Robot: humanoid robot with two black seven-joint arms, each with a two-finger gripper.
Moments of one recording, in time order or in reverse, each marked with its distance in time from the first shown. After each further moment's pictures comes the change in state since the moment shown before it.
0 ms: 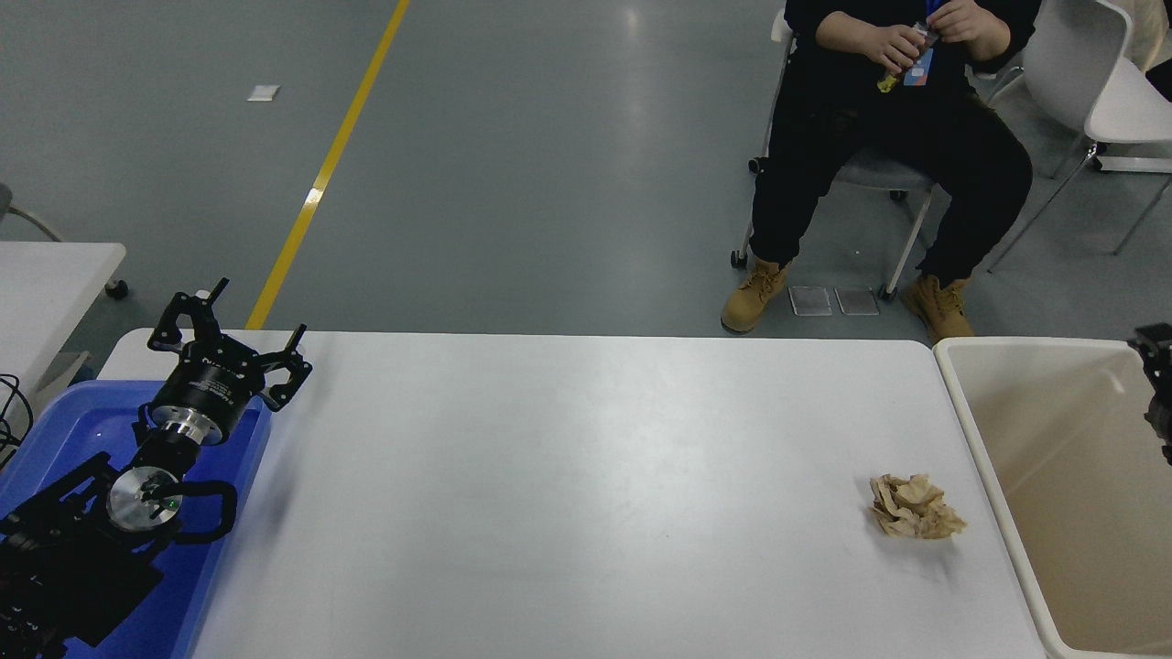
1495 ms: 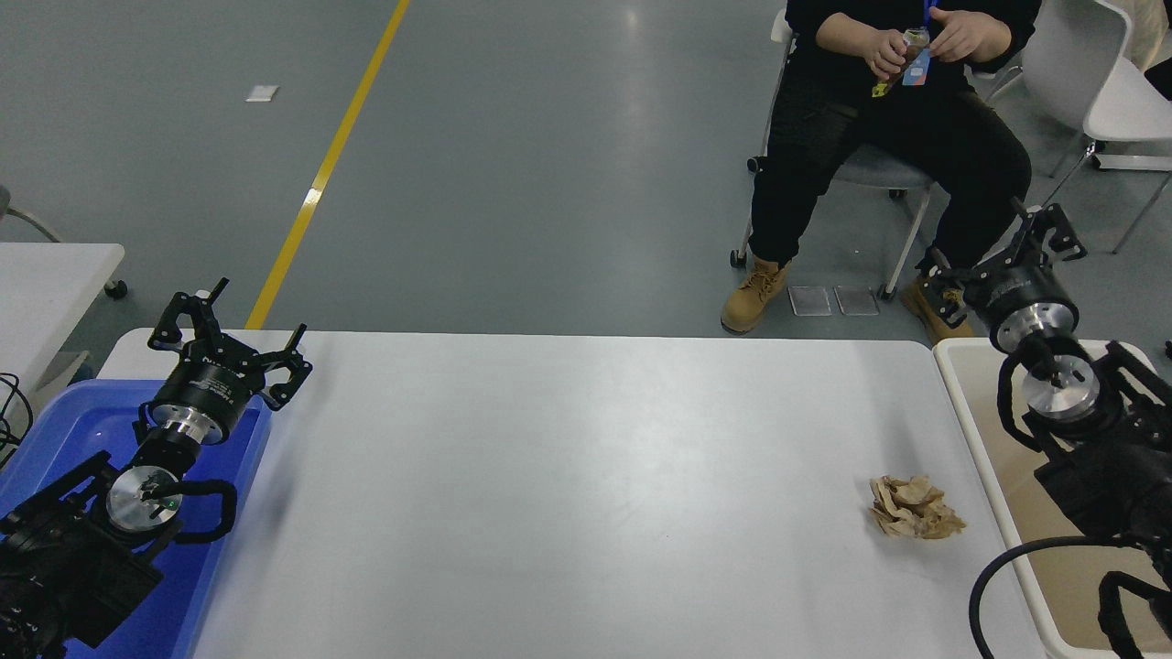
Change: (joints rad) left arm 0.000 0.000 0.000 0.000 0.000 0.000 0.000; right arm -0.163 0.136 0.530 0.442 0.283 0.081 0.134
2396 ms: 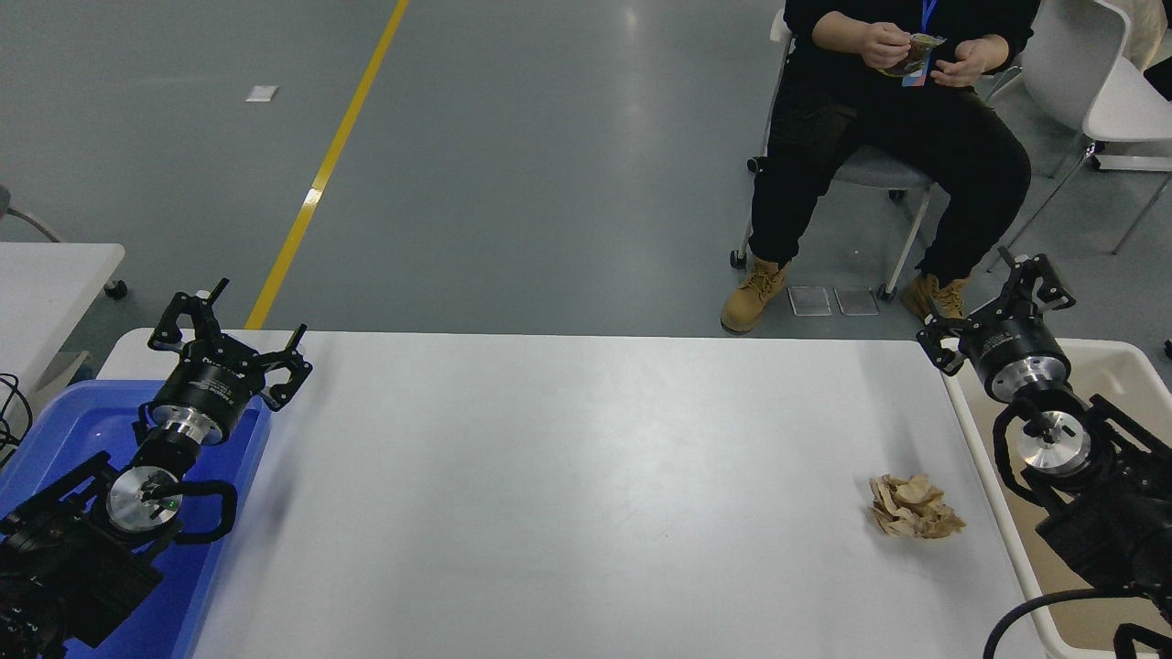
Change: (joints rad) left arm 0.000 0.000 0.000 0.000 0.000 0.000 0.000; right arm -0.010 -0.026 -0.072 -0.005 0.009 0.026 0.039
